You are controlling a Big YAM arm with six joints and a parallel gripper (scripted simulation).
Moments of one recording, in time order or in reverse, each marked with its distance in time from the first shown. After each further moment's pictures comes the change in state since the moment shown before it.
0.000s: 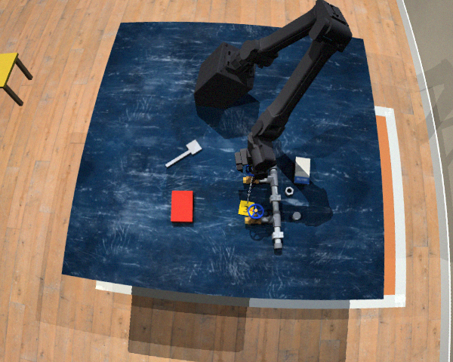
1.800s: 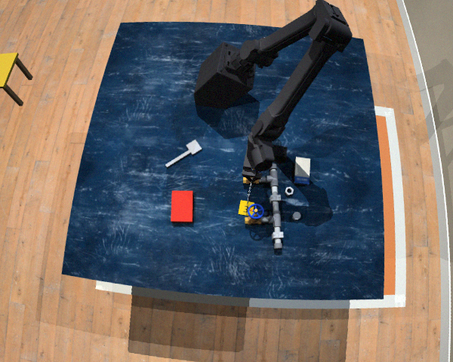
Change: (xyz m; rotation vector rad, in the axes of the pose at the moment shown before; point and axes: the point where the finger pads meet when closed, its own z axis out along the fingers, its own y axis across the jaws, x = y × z) arm -0.003 -0.005 0.000 0.036 0.010 -1.269
